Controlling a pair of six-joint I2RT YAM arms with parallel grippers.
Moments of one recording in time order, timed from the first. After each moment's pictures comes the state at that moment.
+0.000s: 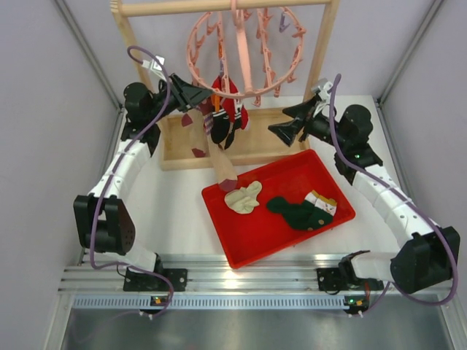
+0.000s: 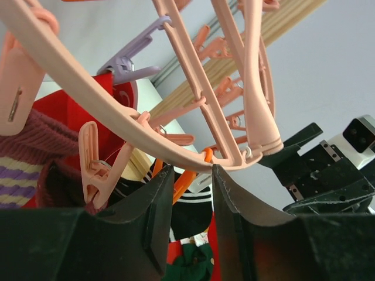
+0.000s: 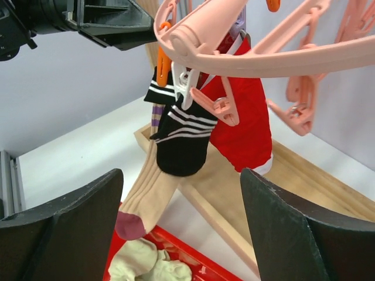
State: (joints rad) left arm -0.11 1.56 1.35 0.36 0.75 -0.89; right arm 0.31 1.26 1.09 0.27 -0.67 0.16
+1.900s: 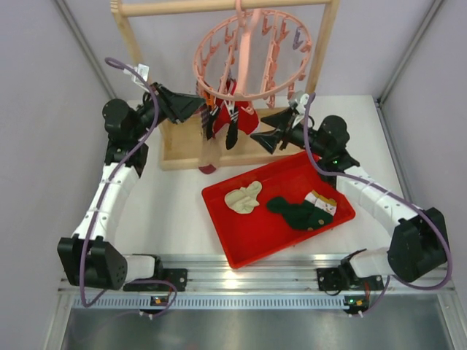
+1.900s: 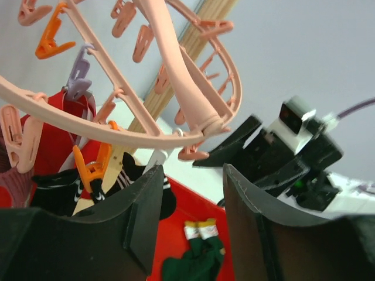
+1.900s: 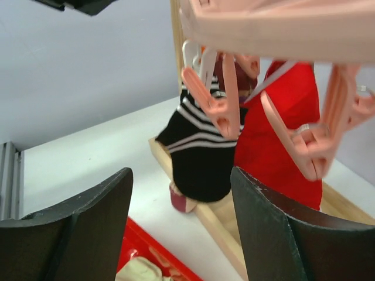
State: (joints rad) left arm -0.09 1.30 1.23 0.40 0.79 -0.82; right arm 0.45 1.35 0.99 0.51 -0.63 0.14
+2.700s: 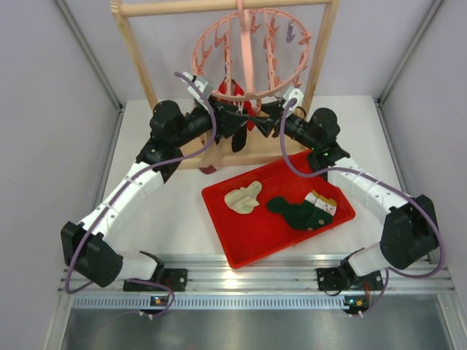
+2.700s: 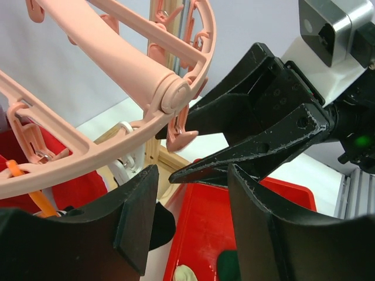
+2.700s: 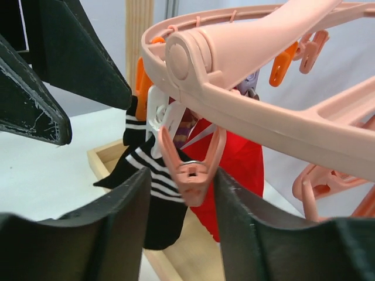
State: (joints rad) left arm -0.47 1.34 1.27 0.19 0.50 -0.23; right arm 0.50 1.45 1.11 0.54 -0.49 -0.09
